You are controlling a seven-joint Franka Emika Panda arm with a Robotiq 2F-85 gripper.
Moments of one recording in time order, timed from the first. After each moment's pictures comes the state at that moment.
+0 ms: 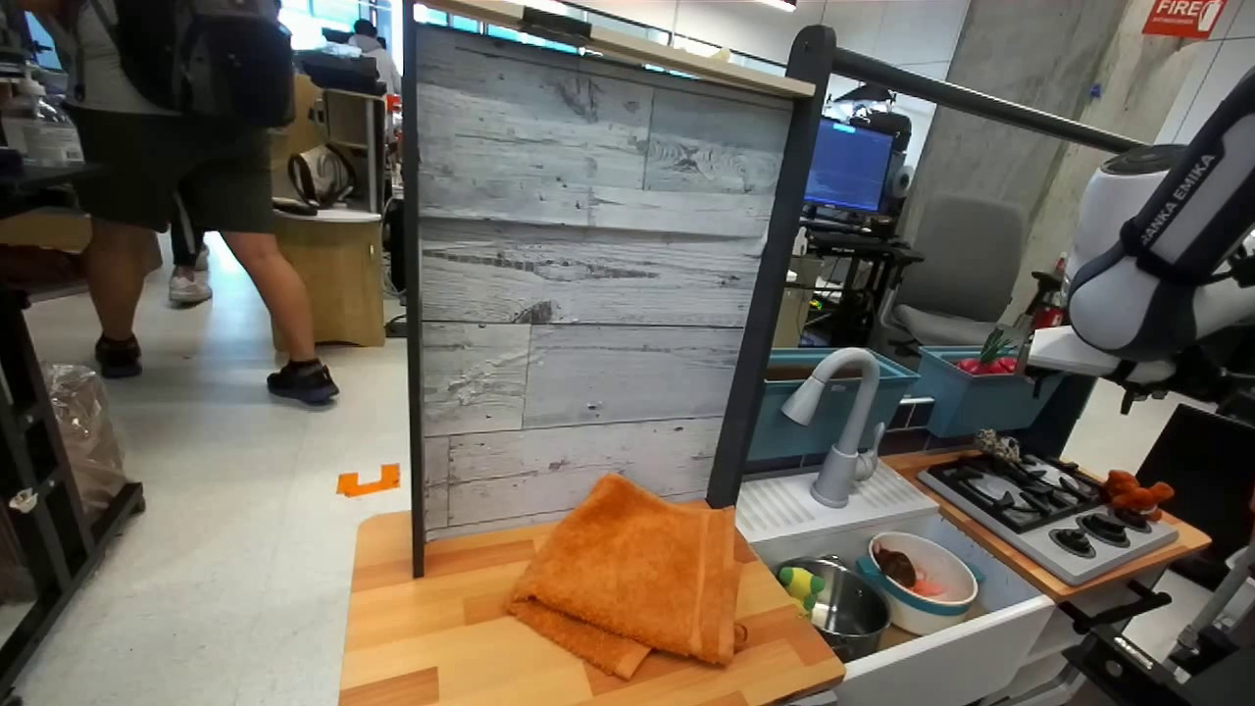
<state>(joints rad) 0.29 0.99 -0.70 -1.86 0.03 2.92 0.89</state>
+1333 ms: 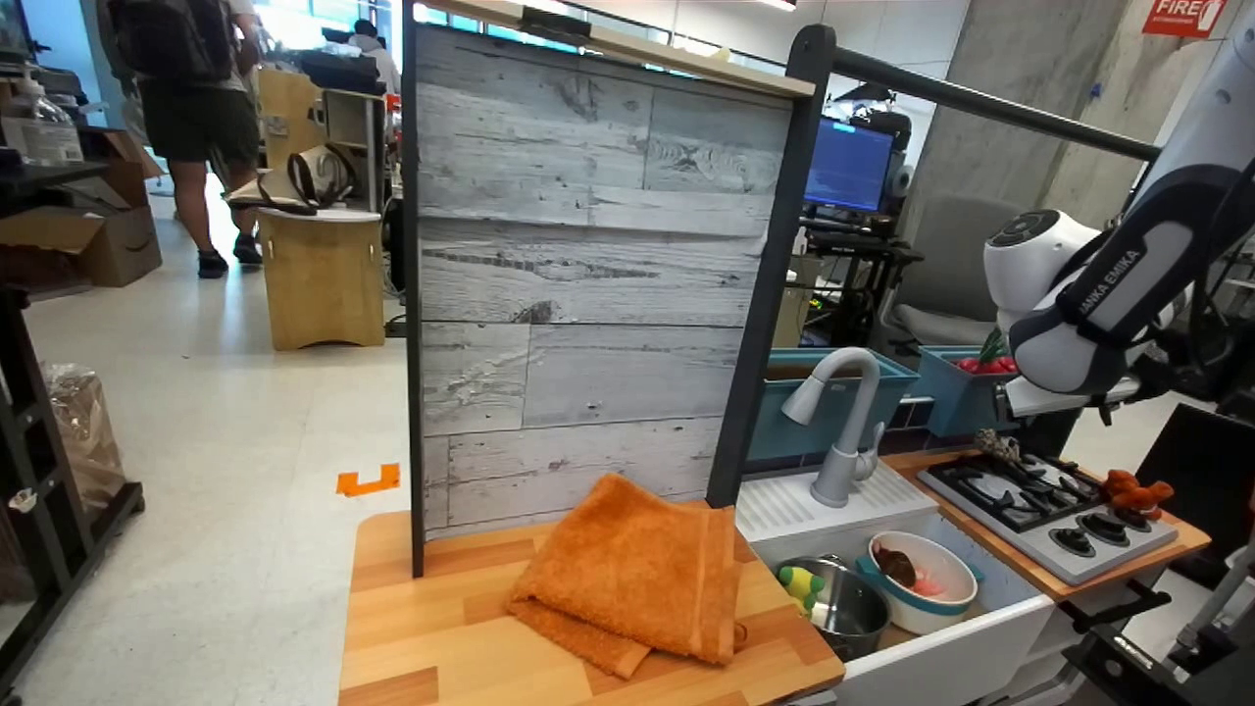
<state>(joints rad) 0.24 1.23 -0.70 -1.52 -0.17 2.61 0.79</state>
